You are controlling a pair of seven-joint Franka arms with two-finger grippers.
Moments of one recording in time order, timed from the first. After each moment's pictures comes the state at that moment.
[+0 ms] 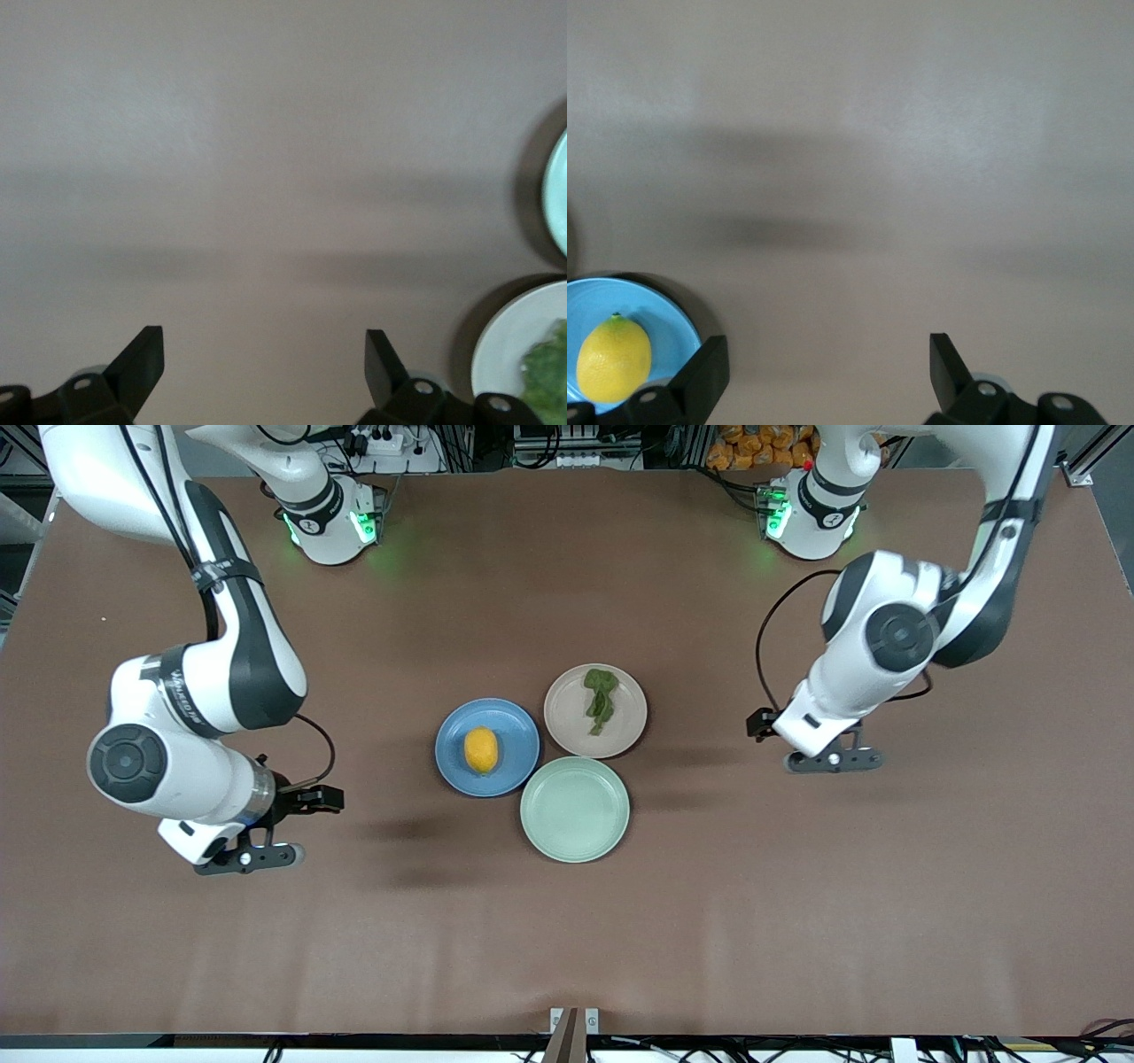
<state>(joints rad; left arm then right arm) -0.16 0.16 -0.17 -1.97 0.02 2.12 -0.39 0.13 0.54 0.07 -1.38 -0.03 1.83 0.10</state>
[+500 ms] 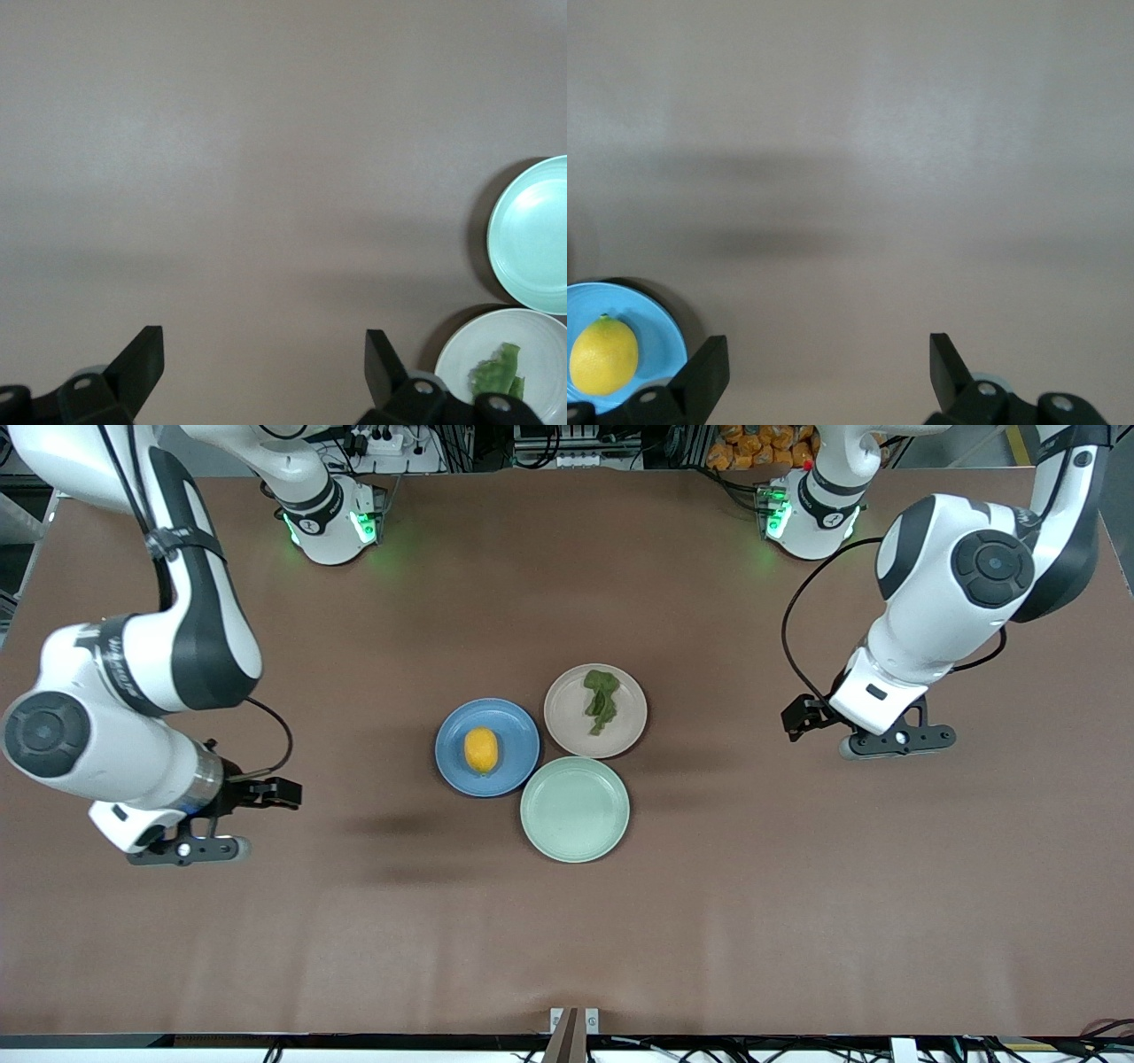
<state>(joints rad) -0.15 0.09 -0.14 -1.90 0.00 2.06 -0.39 0.11 0.46 0.02 -1.38 -0.04 1.79 0.10</state>
